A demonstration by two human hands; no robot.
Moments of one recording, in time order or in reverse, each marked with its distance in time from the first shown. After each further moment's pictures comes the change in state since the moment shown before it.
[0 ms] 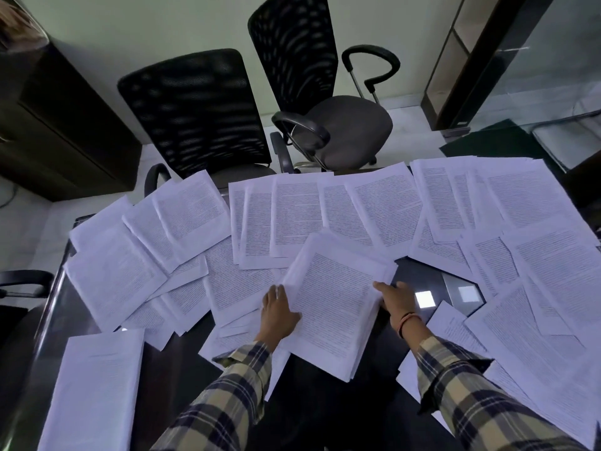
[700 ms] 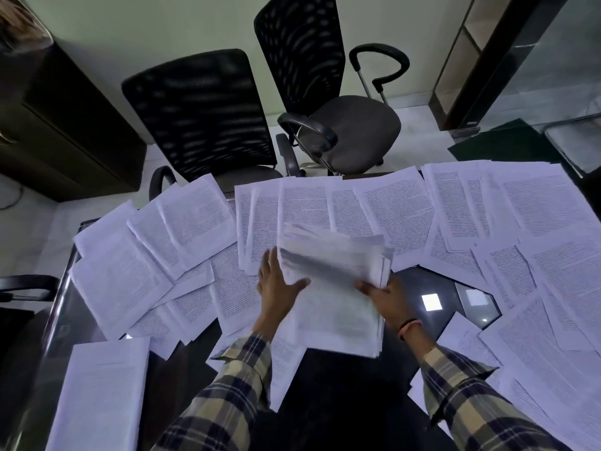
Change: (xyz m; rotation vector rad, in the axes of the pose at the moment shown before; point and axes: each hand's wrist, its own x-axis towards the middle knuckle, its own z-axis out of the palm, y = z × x) left_hand 0.025 0.028 -0.064 -0.426 0.322 0.067; right_hand -0.074 -0.067 0.031 0.015 -0.283 -0.410
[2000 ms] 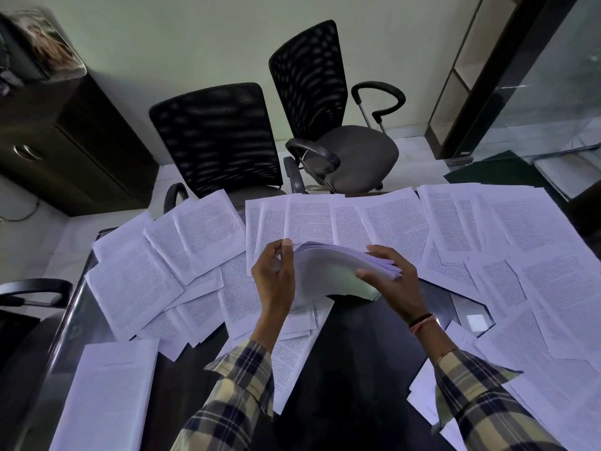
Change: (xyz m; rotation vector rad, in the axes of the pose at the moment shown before) left_hand -0.064 0.096 -0.067 -0.546 0.443 0.190; right_hand -0.045 -0.085 -0.008 -0.117 -0.009 -0.476
